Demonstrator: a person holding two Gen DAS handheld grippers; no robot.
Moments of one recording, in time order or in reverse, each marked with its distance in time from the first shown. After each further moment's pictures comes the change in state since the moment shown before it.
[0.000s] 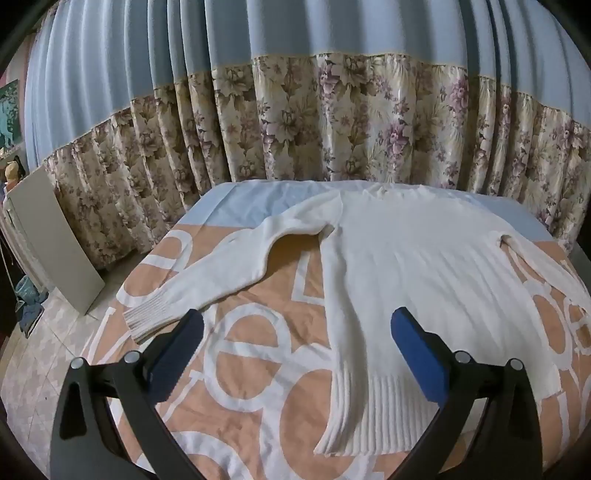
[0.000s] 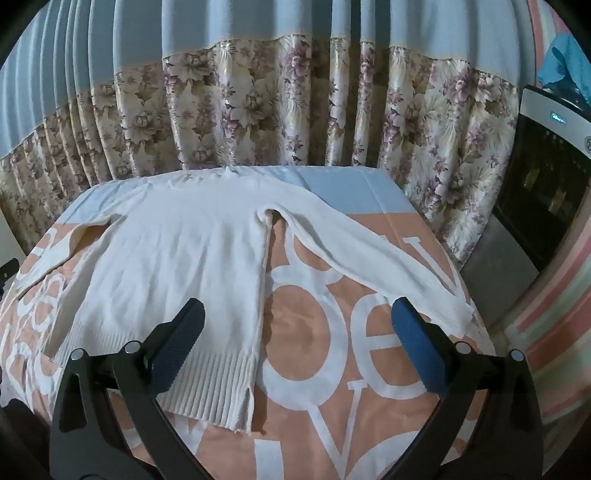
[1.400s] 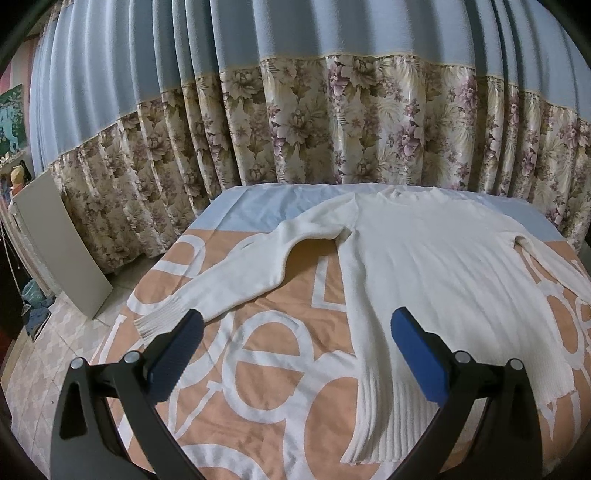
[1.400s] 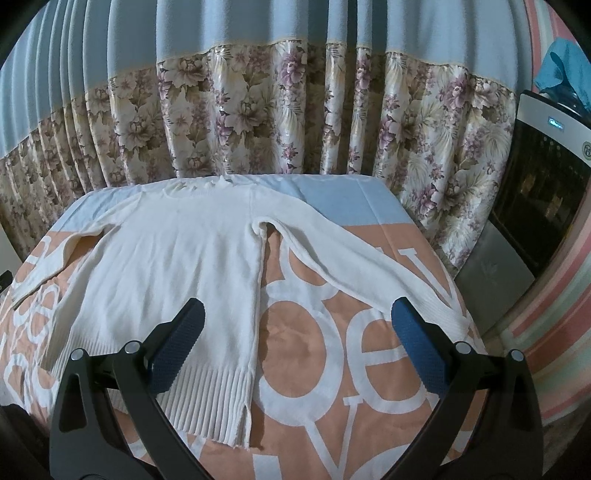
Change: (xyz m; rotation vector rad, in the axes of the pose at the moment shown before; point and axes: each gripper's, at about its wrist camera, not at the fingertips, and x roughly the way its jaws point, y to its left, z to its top) left arm 0.009 0.014 0.004 0.010 -0.023 0.036; right arm 0.012 -0.003 0.016 0.012 -0.003 -0.019
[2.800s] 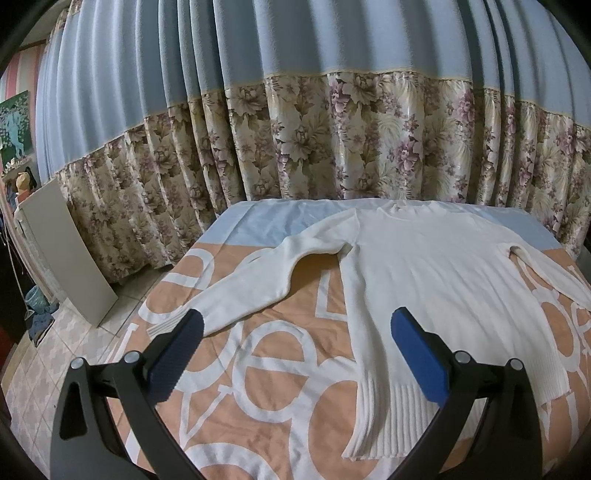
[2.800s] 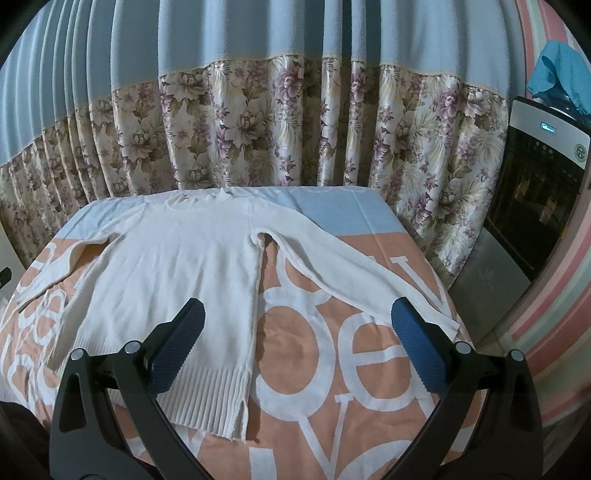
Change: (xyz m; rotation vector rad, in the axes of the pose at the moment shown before) left arm -0.026 -0.001 0.001 0.000 -0.058 0.015; right arm -0.025 -0.010 -0.007 0.013 -0.050 0.008
